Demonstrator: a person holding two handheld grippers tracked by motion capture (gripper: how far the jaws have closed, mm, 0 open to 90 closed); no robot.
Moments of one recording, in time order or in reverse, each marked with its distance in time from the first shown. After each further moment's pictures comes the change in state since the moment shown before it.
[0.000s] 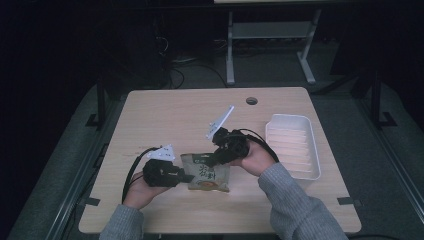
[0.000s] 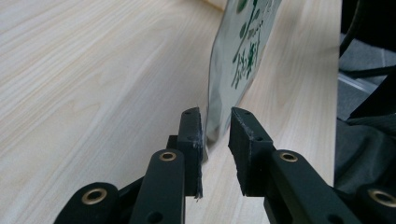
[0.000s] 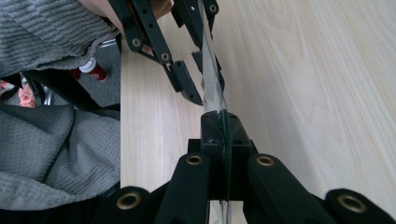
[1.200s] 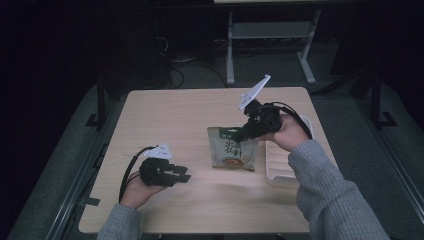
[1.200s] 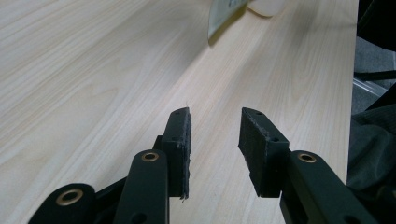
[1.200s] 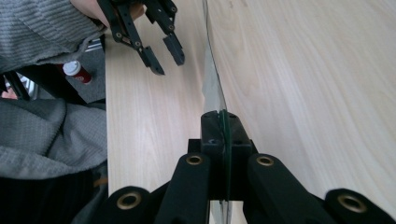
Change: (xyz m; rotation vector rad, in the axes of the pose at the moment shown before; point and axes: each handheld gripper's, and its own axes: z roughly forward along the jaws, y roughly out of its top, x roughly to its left) left arm 0.009 -0.006 -0.003 0.016 0.034 -0.035; right arm -0.030 -0.014 -0.091 -0.021 -0.069 0.016
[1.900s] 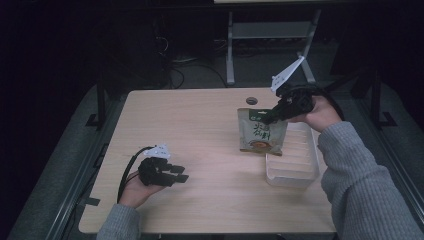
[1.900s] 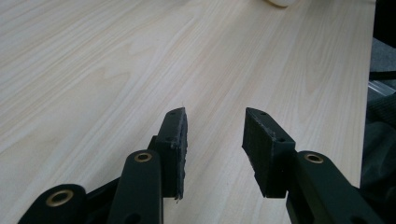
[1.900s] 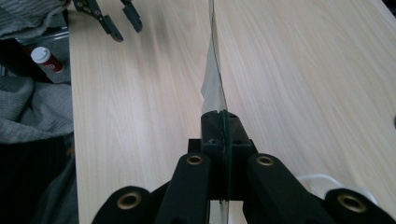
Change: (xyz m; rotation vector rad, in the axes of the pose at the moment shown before) left arm 0.007 -0.006 0.002 0.031 0.022 -0.030; right arm -0.042 -0.031 -0.063 0.032 -0.091 0.009
